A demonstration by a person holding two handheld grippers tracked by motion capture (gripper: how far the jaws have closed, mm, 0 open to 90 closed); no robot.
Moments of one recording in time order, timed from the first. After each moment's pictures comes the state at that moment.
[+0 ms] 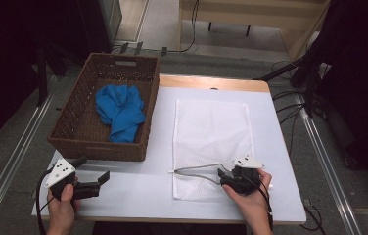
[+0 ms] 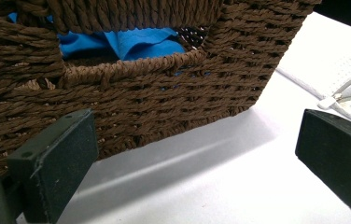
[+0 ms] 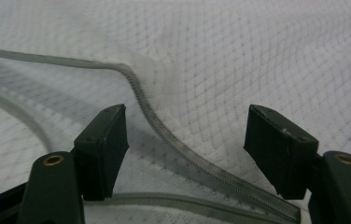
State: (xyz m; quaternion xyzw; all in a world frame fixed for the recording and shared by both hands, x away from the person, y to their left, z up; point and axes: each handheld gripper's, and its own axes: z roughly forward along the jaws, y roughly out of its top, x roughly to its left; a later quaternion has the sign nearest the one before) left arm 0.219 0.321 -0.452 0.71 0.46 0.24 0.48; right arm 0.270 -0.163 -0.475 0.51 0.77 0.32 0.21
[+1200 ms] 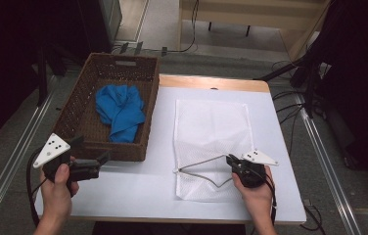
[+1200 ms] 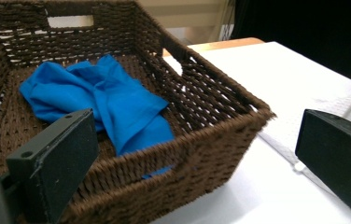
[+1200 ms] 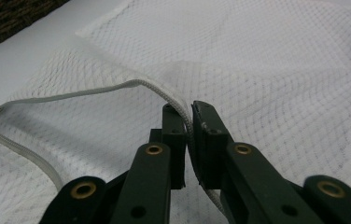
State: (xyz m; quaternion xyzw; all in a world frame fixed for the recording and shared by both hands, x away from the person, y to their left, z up) left arm 0.240 0.298 -0.362 0.70 0.45 0.26 0.49; right arm 0.278 -0.181 -0.461 0.48 0.74 0.43 0.21
